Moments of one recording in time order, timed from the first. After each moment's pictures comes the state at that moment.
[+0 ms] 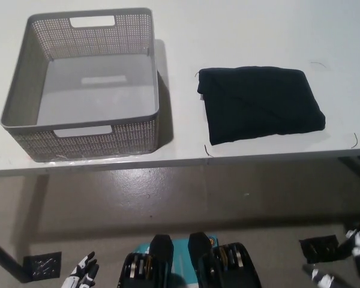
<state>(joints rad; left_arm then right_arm) 0.09 0.22 -0.07 0.38 0.21 -0.31 0.00 0.14 -0.32 0.11 0.04 -0.54 -0.35 -0.36</state>
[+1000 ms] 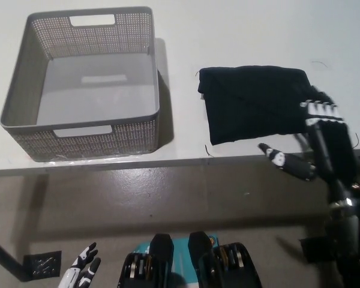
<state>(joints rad) 0.07 0.22 -0.06 0.38 0.23 -0.33 0.00 -0.37 -0.23 0.19 0.06 -0.80 0.00 -0.16</state>
